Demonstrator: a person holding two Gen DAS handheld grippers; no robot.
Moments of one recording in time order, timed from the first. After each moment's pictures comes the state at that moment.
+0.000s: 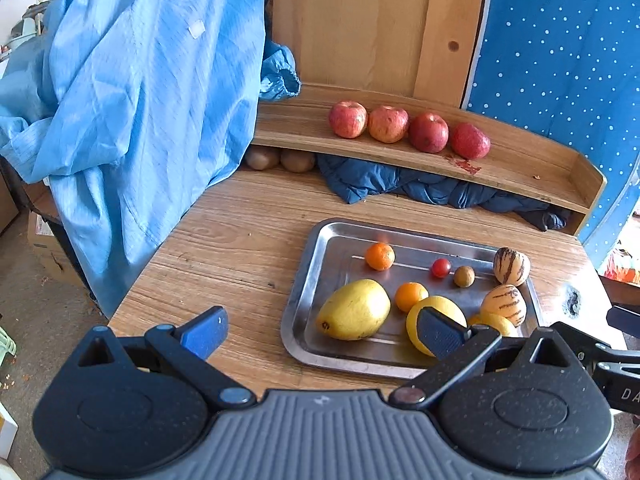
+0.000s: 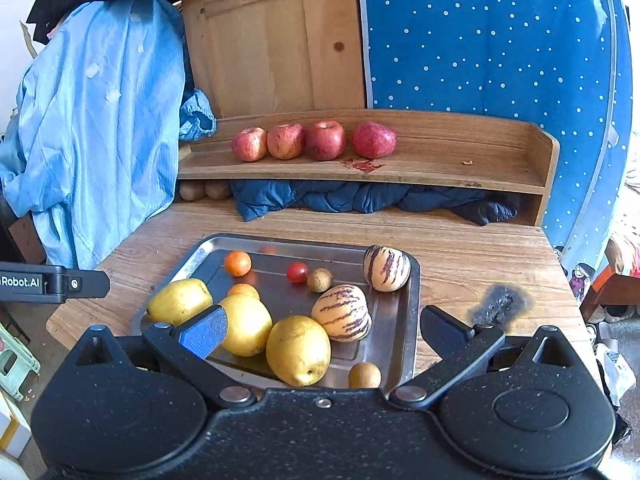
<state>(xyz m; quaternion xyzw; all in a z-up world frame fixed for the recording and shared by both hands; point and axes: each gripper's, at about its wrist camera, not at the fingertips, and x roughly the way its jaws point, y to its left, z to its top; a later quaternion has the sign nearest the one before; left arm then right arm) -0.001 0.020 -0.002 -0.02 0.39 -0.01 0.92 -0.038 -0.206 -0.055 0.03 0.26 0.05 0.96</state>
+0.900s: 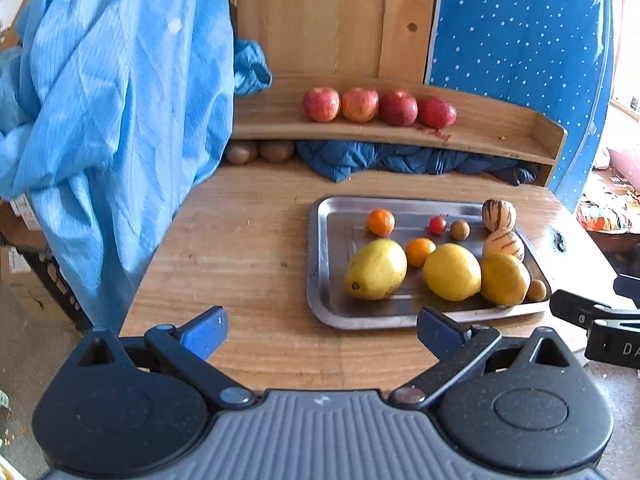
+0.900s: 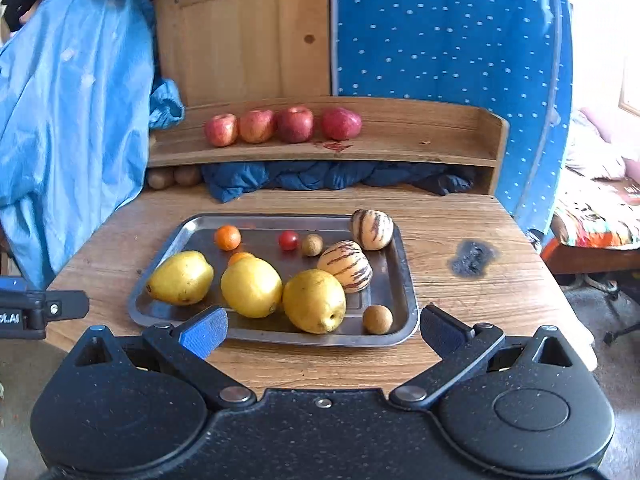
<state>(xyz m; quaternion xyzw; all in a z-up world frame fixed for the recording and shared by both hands) -0.025 0.070 -0.017 0.02 0.39 -0.10 0.92 -0.081 -0.143 -0.067 0.04 0.26 -0.06 0.96</state>
